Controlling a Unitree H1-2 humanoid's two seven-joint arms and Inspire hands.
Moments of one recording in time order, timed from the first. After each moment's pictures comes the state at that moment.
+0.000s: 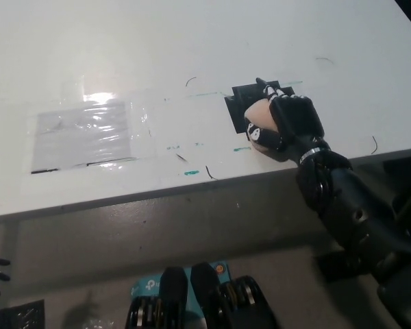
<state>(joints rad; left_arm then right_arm) -0.16 0.53 0.21 0.45 -0.17 0.30 -0.28 -0.97 -0.12 0.49 1.13 -0.72 -0.04 -0.37</state>
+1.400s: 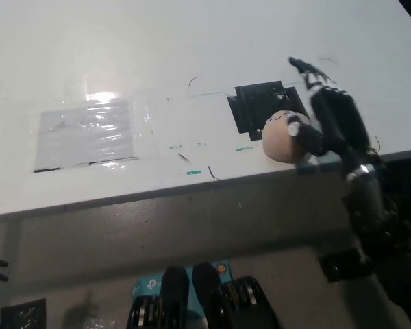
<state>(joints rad) -0.16 0.53 0.21 0.45 -0.17 0.29 -0.28 -0.55 -0.26 0.24 0.06 -0.61 0.15 -0.03</state>
